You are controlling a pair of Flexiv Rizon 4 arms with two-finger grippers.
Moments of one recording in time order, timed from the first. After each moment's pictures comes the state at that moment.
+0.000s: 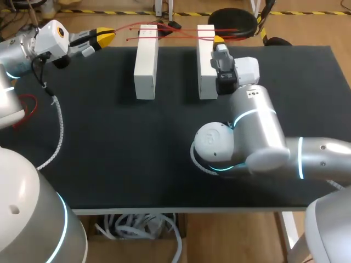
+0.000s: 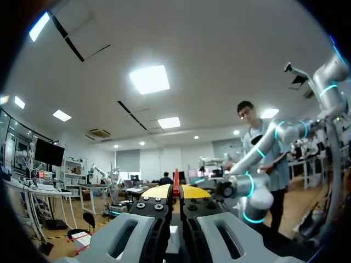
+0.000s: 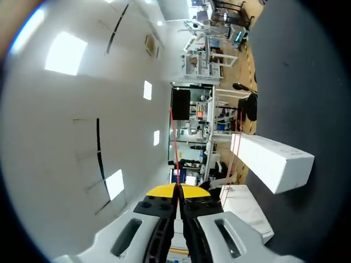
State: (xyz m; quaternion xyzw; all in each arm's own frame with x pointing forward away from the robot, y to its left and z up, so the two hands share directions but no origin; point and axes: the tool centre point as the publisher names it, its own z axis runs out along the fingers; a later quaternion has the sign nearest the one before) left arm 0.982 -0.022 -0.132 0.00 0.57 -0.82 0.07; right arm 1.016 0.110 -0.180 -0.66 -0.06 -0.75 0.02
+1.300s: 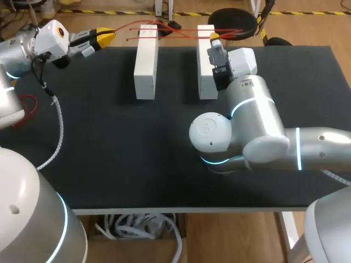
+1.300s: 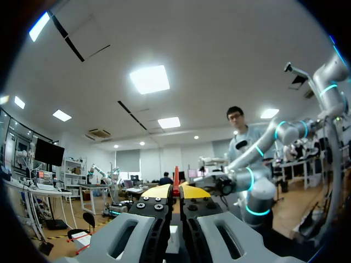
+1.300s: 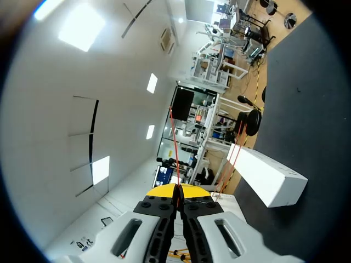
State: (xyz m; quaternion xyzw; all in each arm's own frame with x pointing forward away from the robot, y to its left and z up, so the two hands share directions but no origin) left arm 0.982 -0.022 -0.132 0.00 0.57 -0.82 0.07; right arm 1.020 0.116 -0.174 -0.67 -0.13 -0.73 -0.05
